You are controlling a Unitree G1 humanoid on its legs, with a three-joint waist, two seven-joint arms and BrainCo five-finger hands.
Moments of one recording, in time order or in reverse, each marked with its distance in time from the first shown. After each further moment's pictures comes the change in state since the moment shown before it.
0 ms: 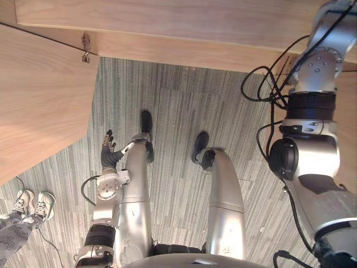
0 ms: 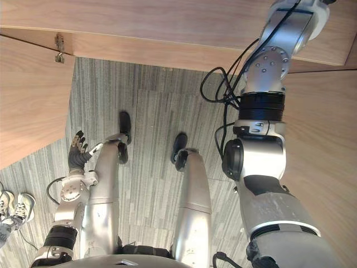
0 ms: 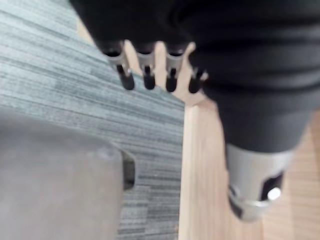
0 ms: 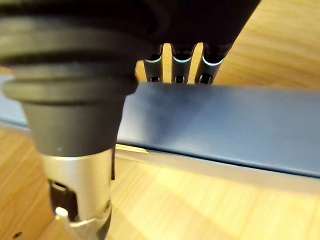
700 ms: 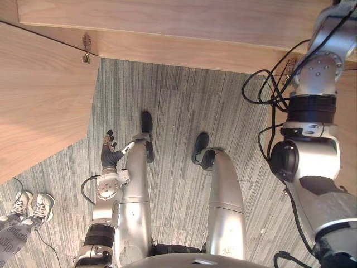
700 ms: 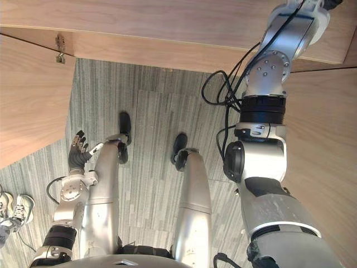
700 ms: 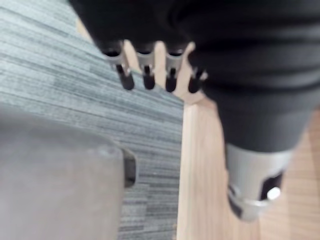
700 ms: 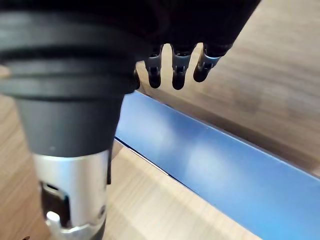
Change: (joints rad) left arm 0.000 0.008 -0.005 -0.015 -0.019 0.020 -0.001; right arm 0.055 -0.001 0.001 -0.006 0.006 0.005 0.003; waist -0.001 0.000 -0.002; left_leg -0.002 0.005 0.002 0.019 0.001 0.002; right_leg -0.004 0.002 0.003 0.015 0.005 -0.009
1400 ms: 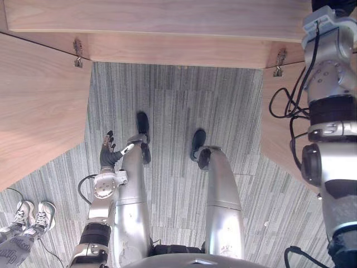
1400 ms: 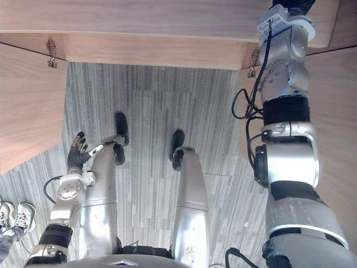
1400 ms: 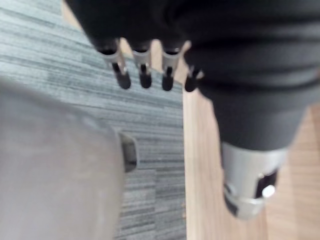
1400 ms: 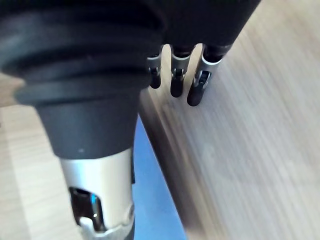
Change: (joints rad) left arm -0.032 0.055 -0.009 0.050 0.001 0.026 -0.036; right arm -0.051 -0.267 0.315 0.288 -0.254 0.319 0.195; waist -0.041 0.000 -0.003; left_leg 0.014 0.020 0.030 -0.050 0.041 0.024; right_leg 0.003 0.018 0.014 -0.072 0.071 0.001
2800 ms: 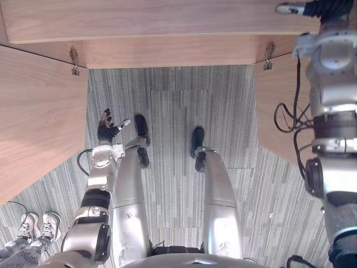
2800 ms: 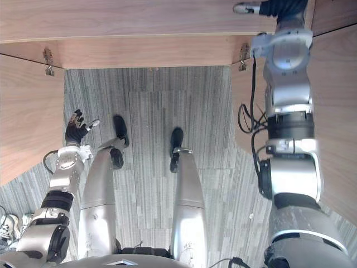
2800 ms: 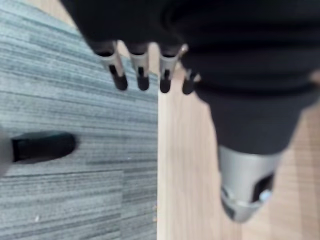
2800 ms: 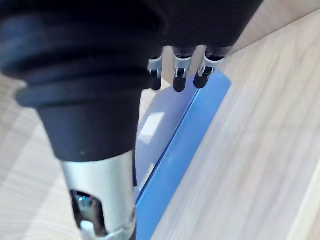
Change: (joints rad) left arm -0.263 0.035 0.089 0.160 -0.040 0.062 -0.028; right arm 0.298 0.003 -0.128 -0.378 -0.843 0.077 -0.023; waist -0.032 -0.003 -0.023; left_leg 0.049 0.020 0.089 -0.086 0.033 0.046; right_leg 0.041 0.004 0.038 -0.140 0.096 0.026
